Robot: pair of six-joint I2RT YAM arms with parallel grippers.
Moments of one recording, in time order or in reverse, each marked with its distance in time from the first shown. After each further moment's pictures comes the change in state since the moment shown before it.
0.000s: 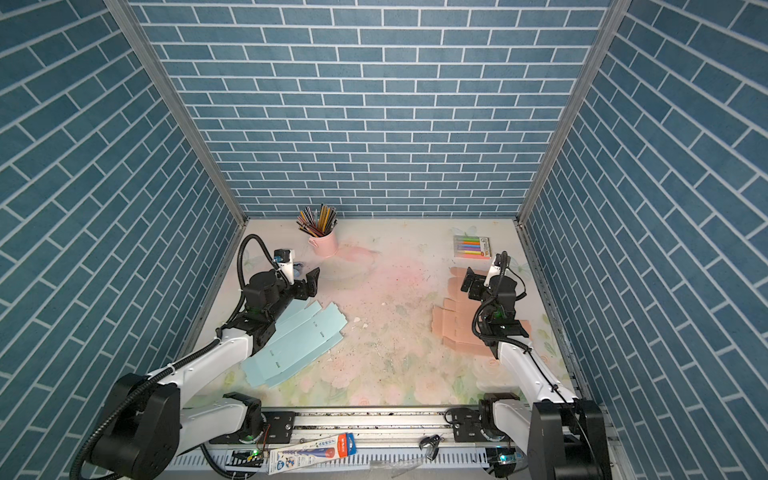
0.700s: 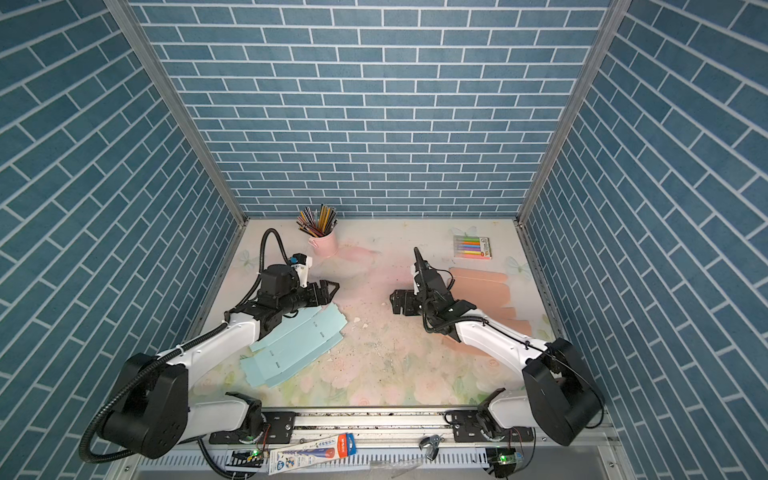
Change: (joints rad) left arm -0.013 0.095 0.113 -0.309 0.330 -0.278; right arm 0.576 0.305 0.277 -0.322 -0.178 0.287
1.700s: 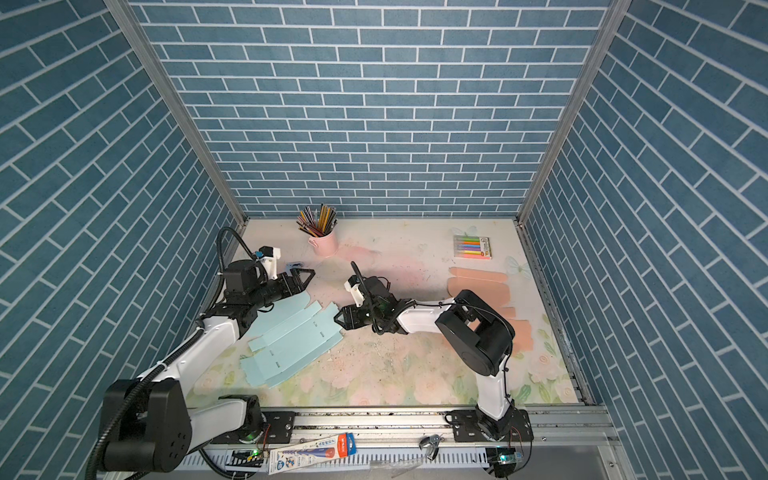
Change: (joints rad) left arm 0.259 -0.108 -0.008 0.002 0.216 -0.057; right arm 0.232 0.545 0.266 0.323 -0.323 0.055
